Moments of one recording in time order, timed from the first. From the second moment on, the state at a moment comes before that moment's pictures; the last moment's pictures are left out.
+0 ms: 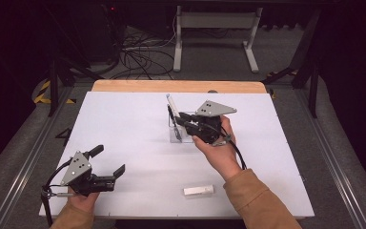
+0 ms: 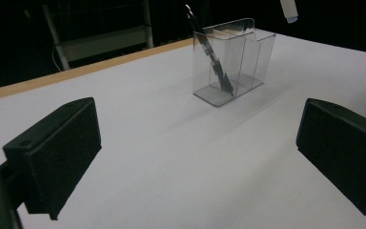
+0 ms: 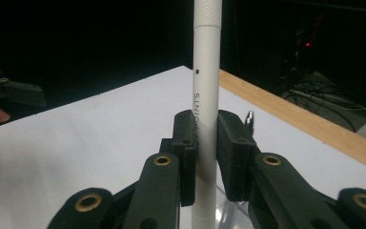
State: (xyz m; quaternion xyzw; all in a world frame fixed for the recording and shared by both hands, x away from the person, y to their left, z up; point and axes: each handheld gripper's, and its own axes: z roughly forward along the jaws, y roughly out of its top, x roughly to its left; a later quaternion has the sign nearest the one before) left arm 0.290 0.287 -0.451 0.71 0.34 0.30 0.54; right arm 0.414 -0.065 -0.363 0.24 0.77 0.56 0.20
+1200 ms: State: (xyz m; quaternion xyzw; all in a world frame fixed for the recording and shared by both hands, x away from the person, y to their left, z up) left arm 0.291 0.287 -0.452 0.71 0.34 0.29 0.54; right arm 0.455 -0.086 -0.374 0.29 0.72 0.58 0.26
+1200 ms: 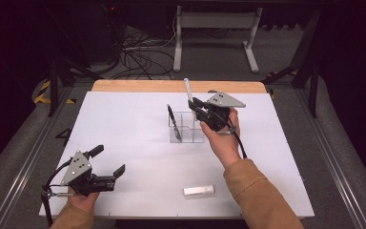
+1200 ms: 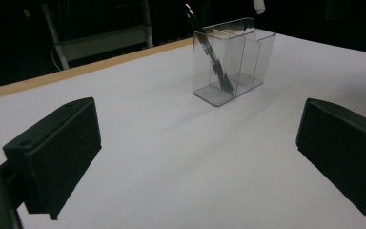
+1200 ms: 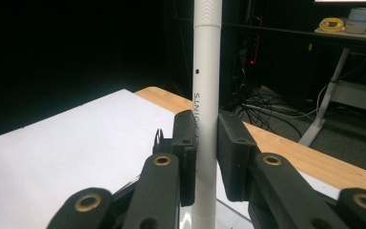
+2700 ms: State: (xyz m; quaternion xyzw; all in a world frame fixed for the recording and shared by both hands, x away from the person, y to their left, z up) left arm 0.291 0.288 -0.451 0.71 0.34 0.30 0.54; right arm 0.470 -0.069 -0.423 0.34 0.74 0.55 0.20
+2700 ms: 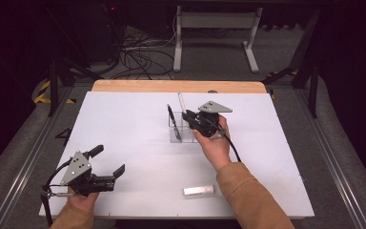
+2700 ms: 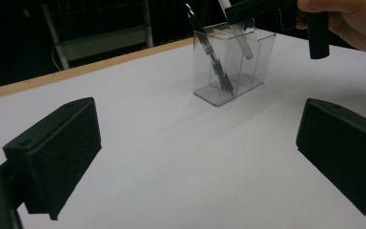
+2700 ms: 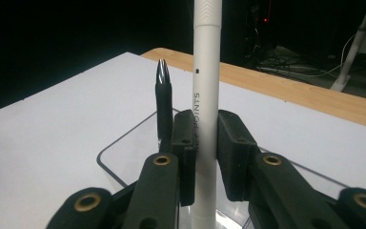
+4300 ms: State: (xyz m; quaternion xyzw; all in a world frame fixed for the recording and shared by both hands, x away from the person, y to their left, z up) left arm 0.296 0.277 -0.450 0.72 0.33 0.28 0.54; right arm 0.398 -0.121 -0.378 0.24 0.75 0.56 0.24
